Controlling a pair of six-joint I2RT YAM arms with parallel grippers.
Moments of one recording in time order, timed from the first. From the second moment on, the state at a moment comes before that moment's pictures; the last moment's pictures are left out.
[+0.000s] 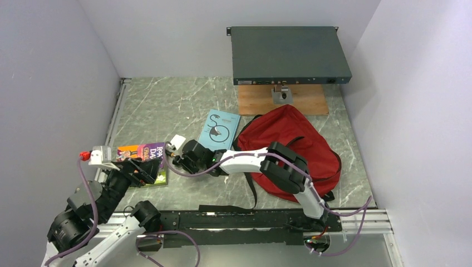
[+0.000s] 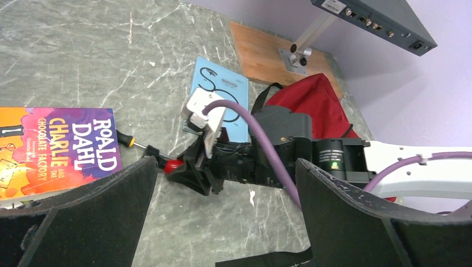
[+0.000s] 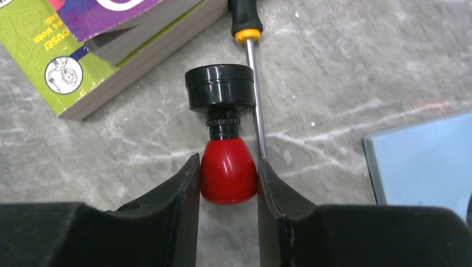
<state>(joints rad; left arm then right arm) -0.74 0.13 0.90 -0.88 -0.44 -0.59 1.15 2.14 1.43 0.07 0.08 0.06</state>
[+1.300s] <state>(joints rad) -1.06 1.92 1.58 -0.23 0.04 -0.33 0.05 0.74 0.57 -0.64 0.10 0.68</state>
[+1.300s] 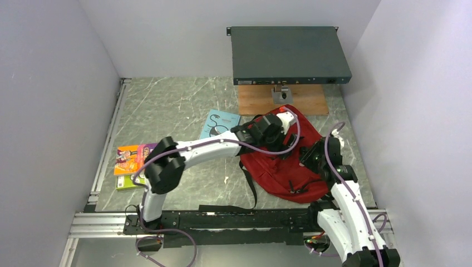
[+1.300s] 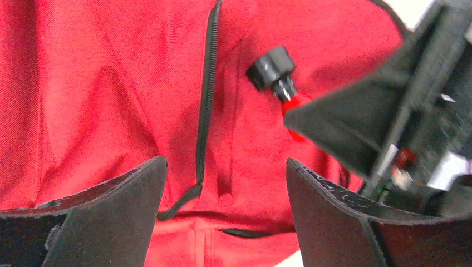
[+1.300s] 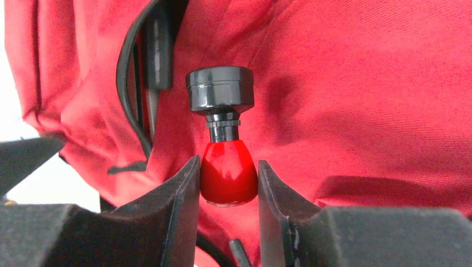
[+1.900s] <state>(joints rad) -1.06 2.19 1.84 -0.31 -0.15 -0.27 0.03 0.80 0.39 -0.28 -0.24 0.58</state>
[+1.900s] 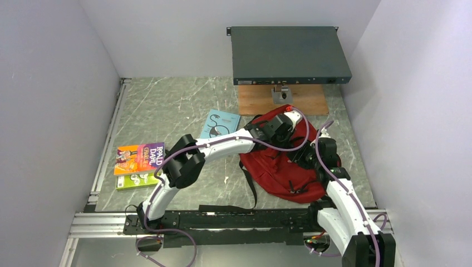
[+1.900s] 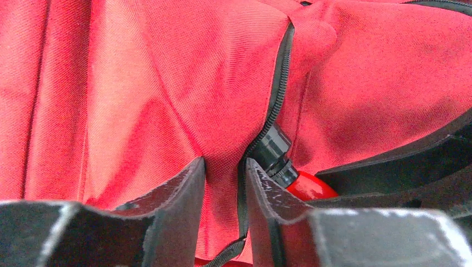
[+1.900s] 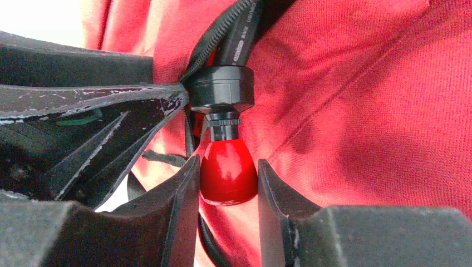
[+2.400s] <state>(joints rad) -1.03 2.18 1.84 -0.32 -0.05 -0.31 0.01 0.99 0.37 -0.04 -0.30 0.57</state>
